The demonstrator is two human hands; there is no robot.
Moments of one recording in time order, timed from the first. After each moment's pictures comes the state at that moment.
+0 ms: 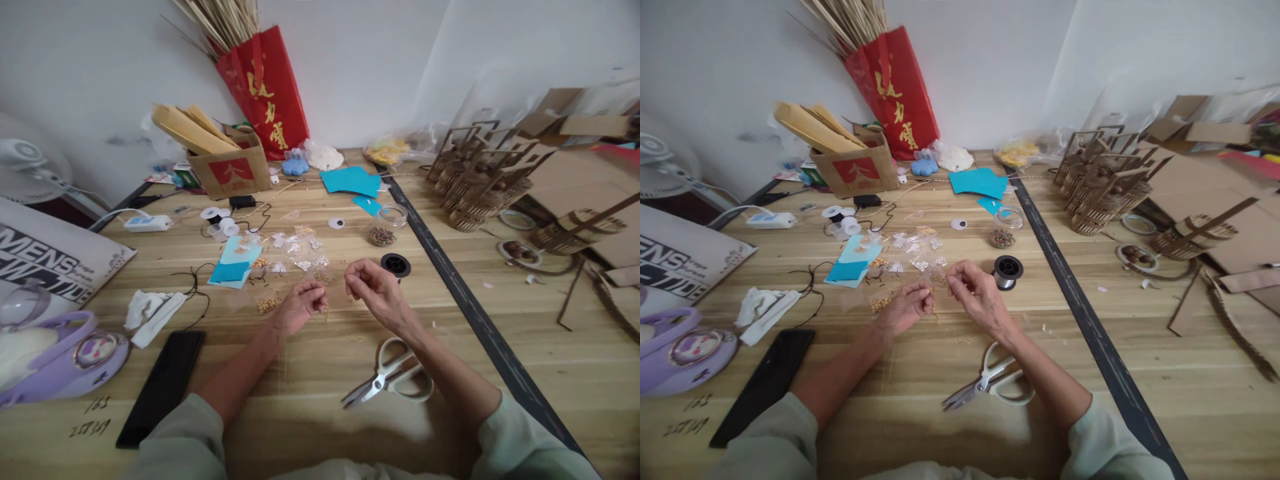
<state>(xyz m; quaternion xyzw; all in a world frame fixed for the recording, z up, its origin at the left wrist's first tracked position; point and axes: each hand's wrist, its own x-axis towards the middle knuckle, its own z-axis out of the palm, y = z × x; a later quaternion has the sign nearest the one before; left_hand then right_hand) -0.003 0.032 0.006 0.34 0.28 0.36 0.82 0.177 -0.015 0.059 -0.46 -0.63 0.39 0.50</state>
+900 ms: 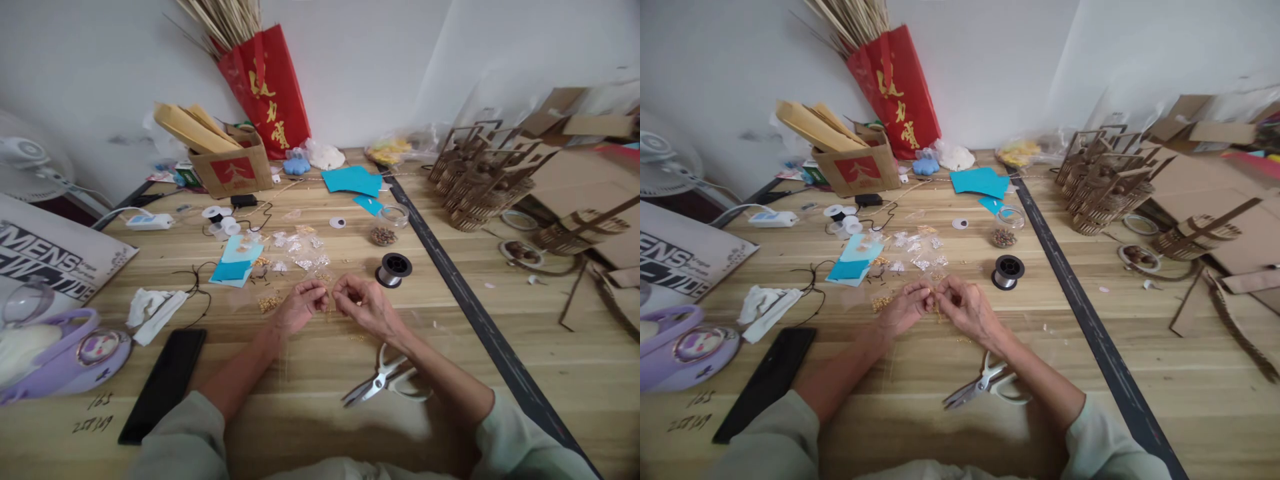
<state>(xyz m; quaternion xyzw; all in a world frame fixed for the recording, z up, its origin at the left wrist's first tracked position) -0.003 0.029 0.009 0.35 0.27 0.37 0.82 0.162 -0.021 0.047 -0.49 -0.68 0.38 0.40</state>
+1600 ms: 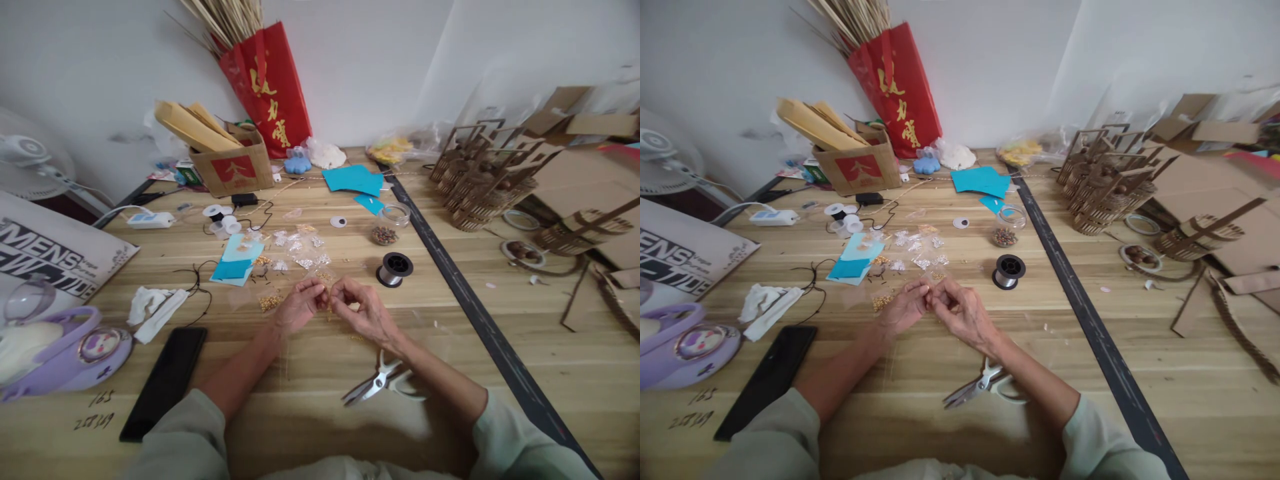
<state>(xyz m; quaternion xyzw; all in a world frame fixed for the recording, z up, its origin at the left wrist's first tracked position) -0.003 0.030 0.005 0.33 0.25 0.37 0.83 0.152 -0.028 0.051 -0.47 -0.68 0.37 0.43</state>
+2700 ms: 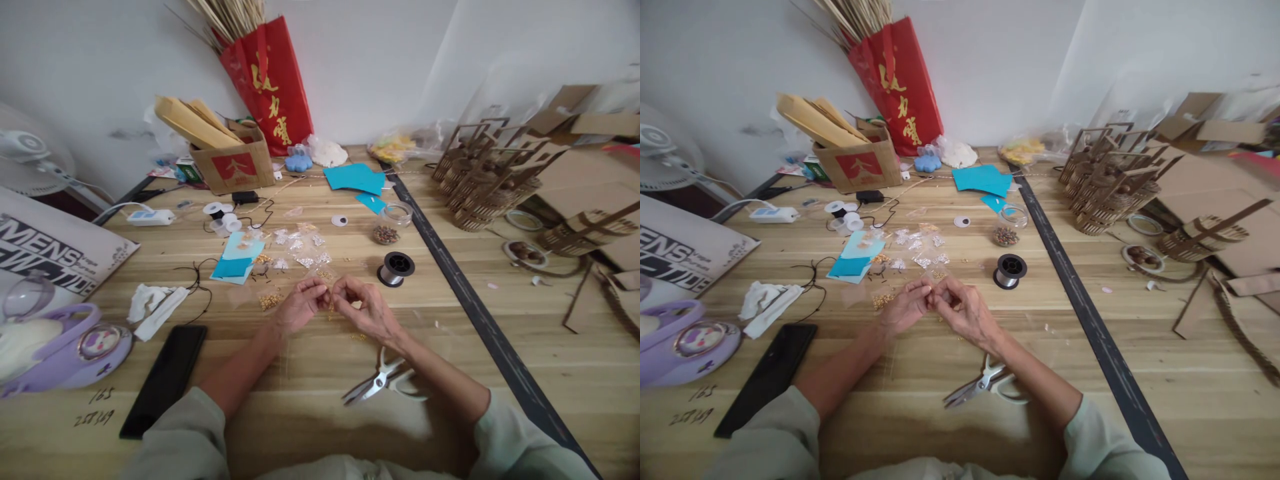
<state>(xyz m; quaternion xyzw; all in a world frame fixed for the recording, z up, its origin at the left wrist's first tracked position) -0.002 0.028 0.008 0.35 0.25 0.36 0.83 0.156 -0.023 0.045 -0.46 -0.68 0.38 0.42</state>
